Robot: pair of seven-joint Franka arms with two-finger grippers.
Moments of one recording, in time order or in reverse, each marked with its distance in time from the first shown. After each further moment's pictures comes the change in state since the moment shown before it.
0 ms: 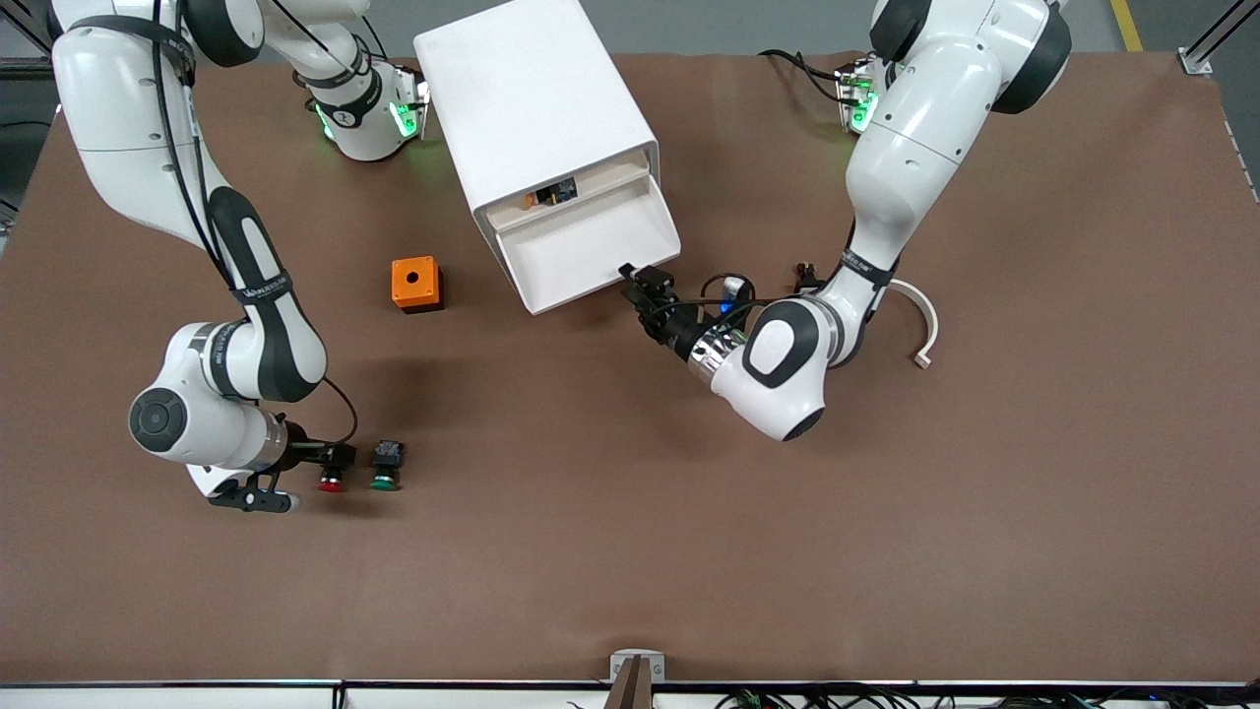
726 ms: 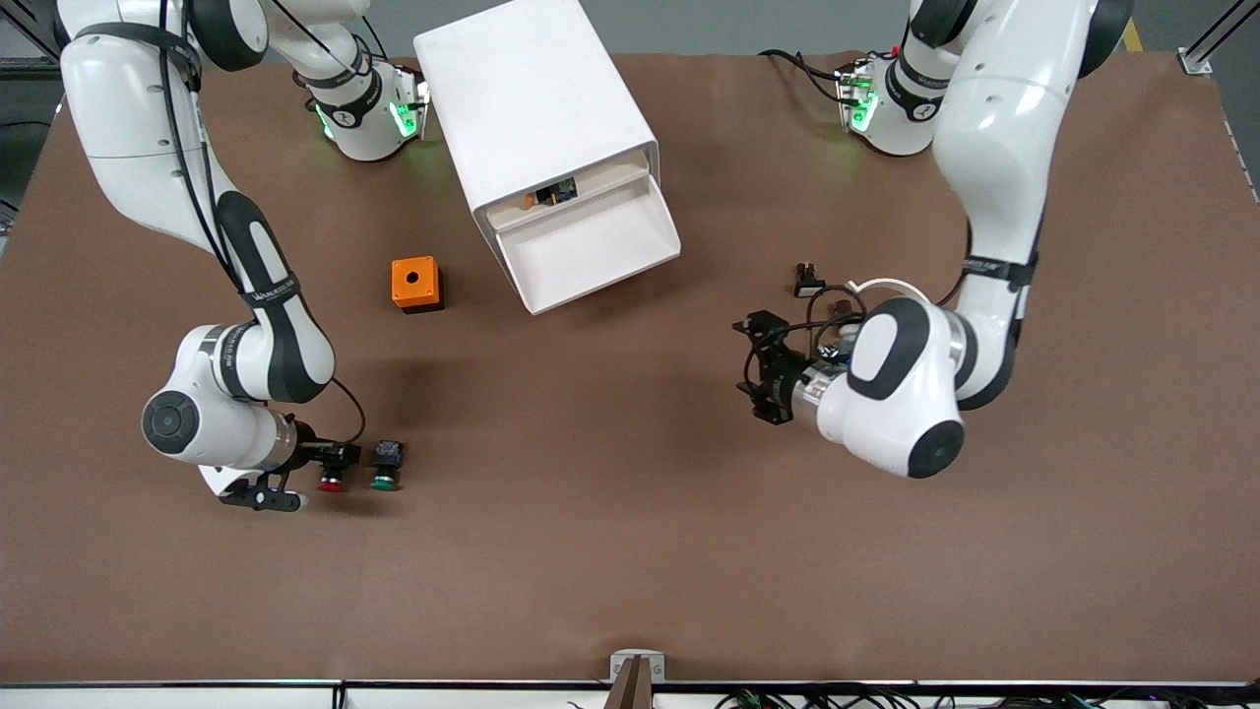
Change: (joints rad) left arm 0.094 -0.181 0.081 0.137 0.589 -0.014 0.231; right arm 0.011 0.015 0.001 -0.001 0.007 0.001 0.012
